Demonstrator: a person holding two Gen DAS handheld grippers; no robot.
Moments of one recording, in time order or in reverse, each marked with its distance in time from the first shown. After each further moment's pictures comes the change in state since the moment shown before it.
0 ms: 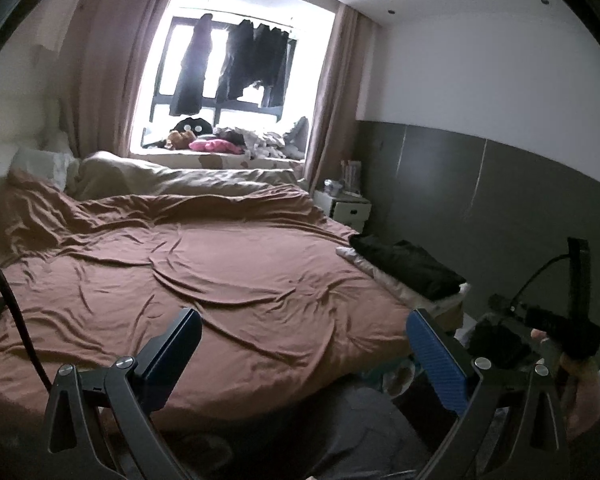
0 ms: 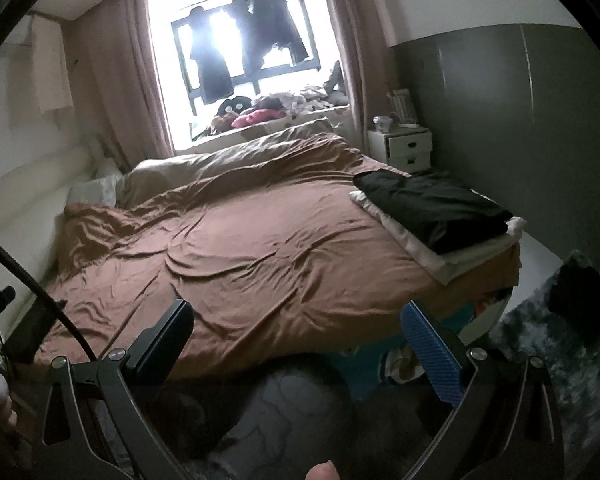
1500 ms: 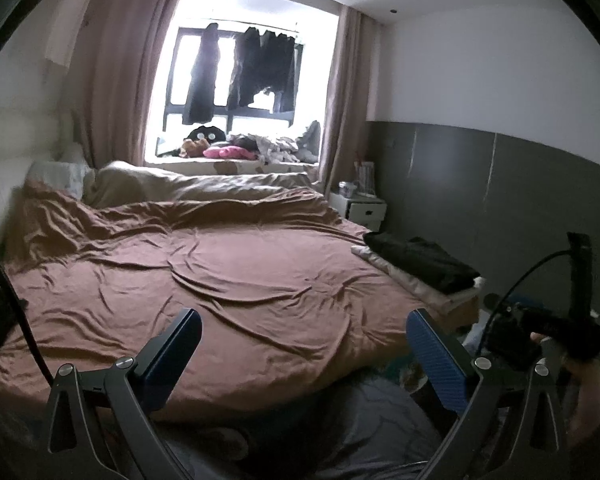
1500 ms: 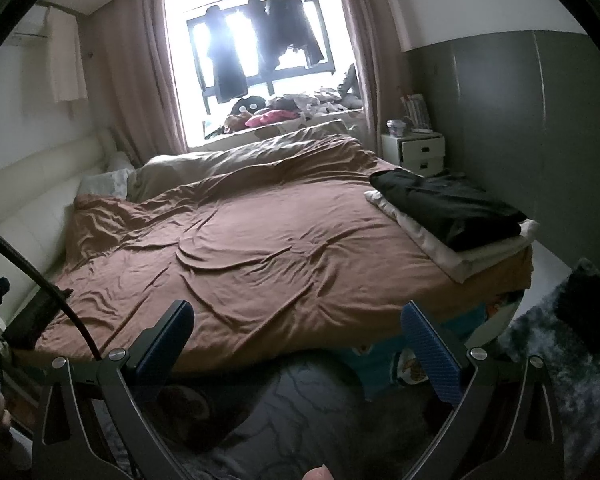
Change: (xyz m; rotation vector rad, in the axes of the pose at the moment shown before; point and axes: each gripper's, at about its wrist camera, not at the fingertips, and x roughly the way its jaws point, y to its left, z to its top) left arm -0.017 -0.004 -0.016 0.037 -0.019 0.070; right arm -0.004 0.030 -0.025 -0.018 -0.018 0.006
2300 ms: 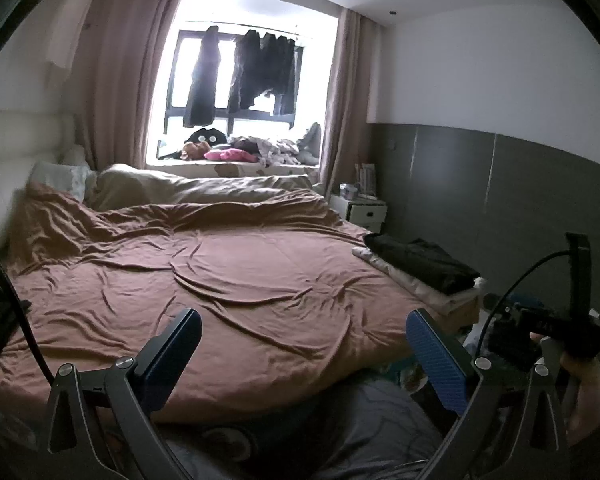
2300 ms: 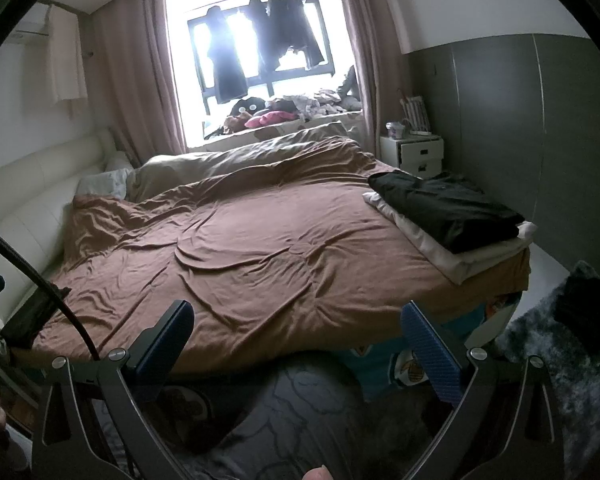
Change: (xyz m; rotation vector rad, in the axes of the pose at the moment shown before) left arm -0.002 0.004 -0.001 -0.002 -0.006 -0.003; right arm 0.002 0.000 -0.002 -0.005 -0.006 0.000
